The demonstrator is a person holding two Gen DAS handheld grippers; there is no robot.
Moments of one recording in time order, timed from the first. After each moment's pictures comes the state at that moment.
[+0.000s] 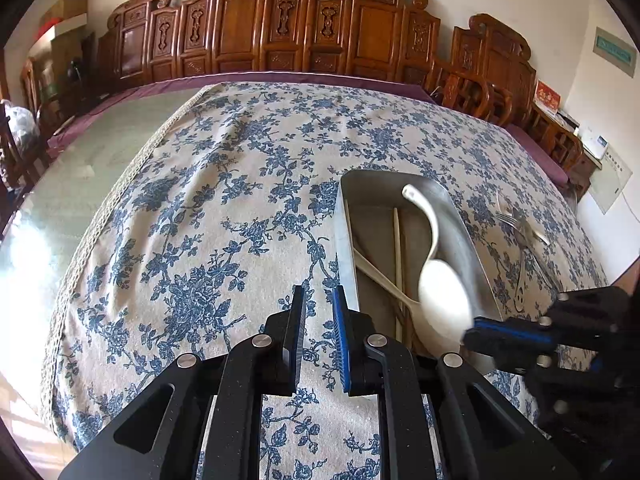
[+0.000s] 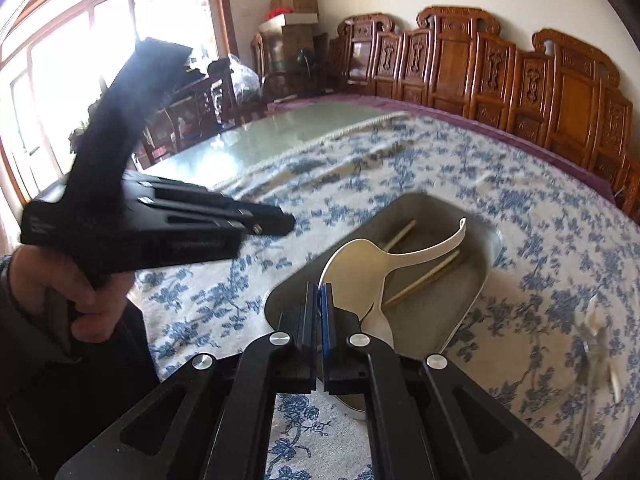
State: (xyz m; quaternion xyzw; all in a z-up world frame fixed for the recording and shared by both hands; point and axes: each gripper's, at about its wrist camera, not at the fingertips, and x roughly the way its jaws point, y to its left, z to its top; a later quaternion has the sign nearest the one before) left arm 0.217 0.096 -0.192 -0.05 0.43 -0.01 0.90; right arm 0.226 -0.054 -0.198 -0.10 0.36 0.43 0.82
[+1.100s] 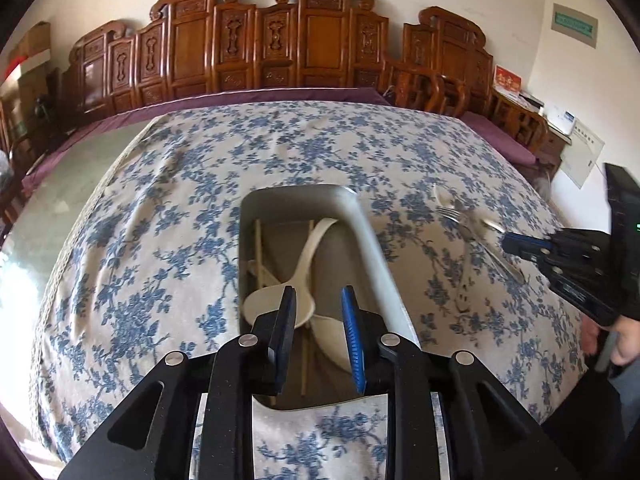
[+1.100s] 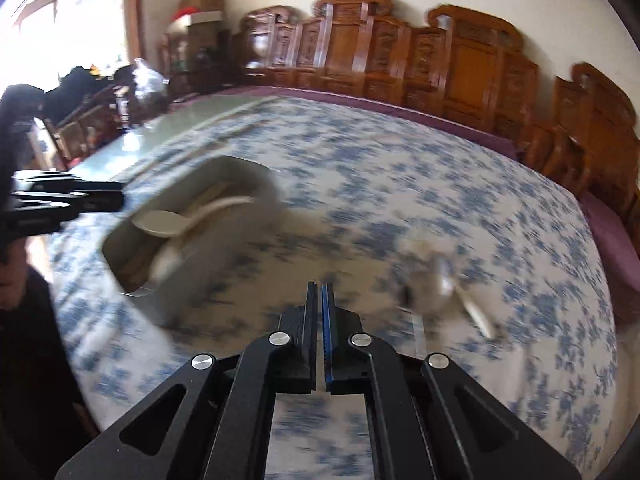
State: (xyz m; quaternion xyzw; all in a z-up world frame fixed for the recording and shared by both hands) left arm 0.216 0.020 -0.175 -0.01 0.40 -0.07 0.91; right arm 0.279 -0.225 -0.208 -0.11 0.37 0.26 0.88
